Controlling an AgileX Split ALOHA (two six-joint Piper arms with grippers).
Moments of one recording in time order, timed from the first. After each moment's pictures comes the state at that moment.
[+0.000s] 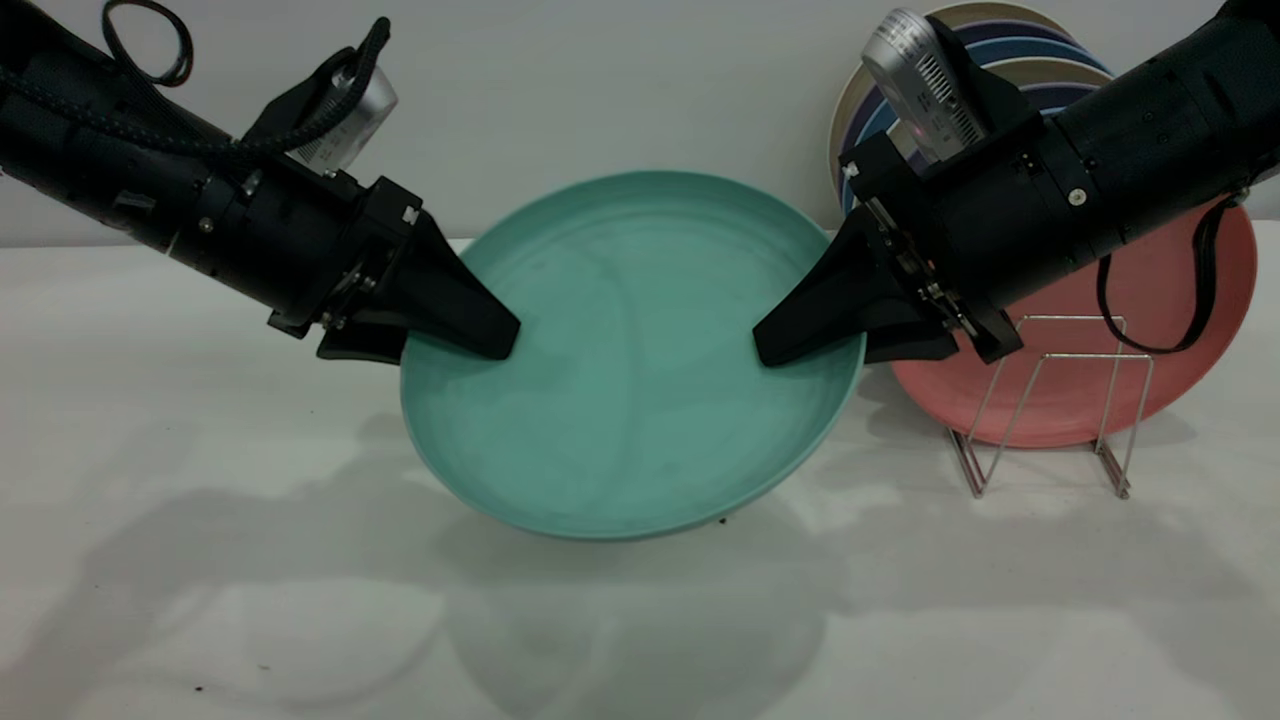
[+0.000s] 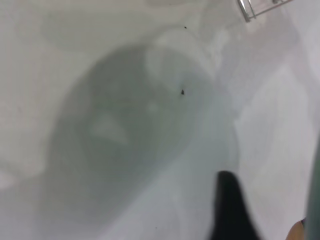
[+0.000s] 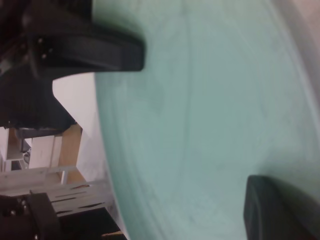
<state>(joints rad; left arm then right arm) -0.10 2.08 -1.12 -1.21 0.78 1.19 0.20 2.06 -1.09 1.36 0.92 -1.08</state>
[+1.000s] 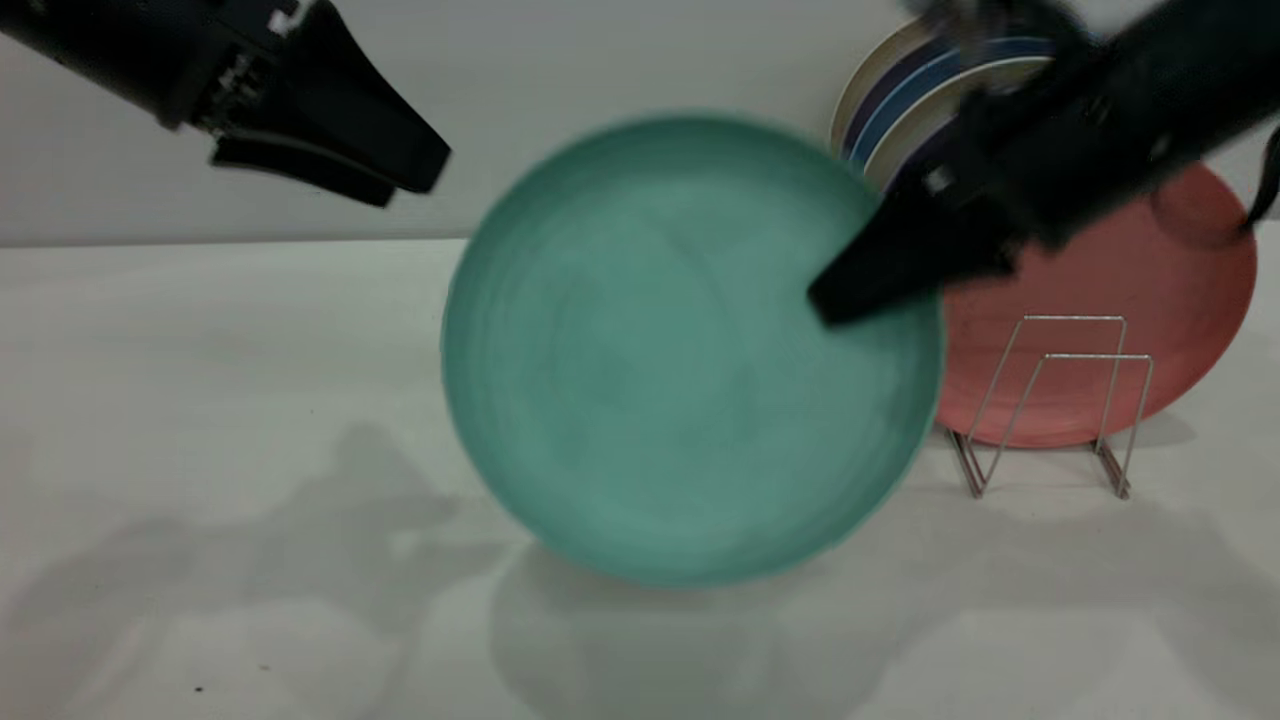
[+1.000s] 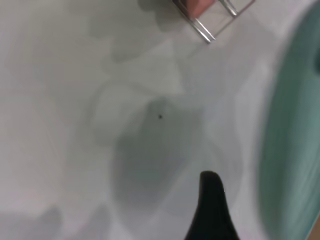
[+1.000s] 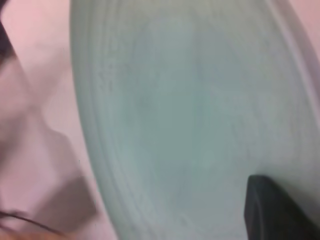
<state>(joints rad) -0.09 1.77 -1.12 -1.02 0.82 1.18 0.18 1.88 -1.09 1.15 0.85 -1.46</state>
